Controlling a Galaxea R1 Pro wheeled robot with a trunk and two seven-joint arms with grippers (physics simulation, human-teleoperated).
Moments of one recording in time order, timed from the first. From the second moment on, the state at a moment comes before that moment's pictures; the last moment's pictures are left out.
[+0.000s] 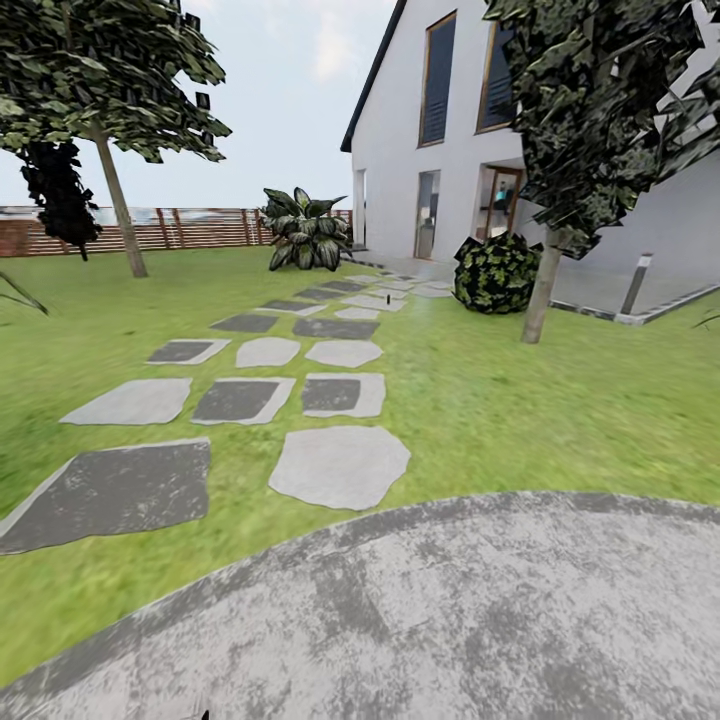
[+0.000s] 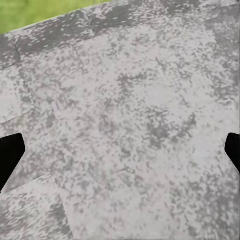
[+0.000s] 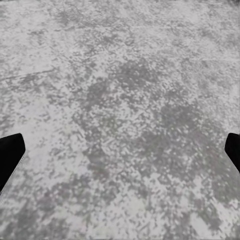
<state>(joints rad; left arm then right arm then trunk) -0.25 0.09 0.13 -0.31 0.04 -0.28 -0.01 -0.07 -0.09 0.00 -0.46 0.01 -0.44 -0.12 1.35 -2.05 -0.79</state>
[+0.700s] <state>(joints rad) -0.25 0.09 0.13 -0.31 0.04 -0.28 -0.01 -0.07 -0.09 0.00 -0.46 0.01 -0.45 -0.12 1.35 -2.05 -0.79</state>
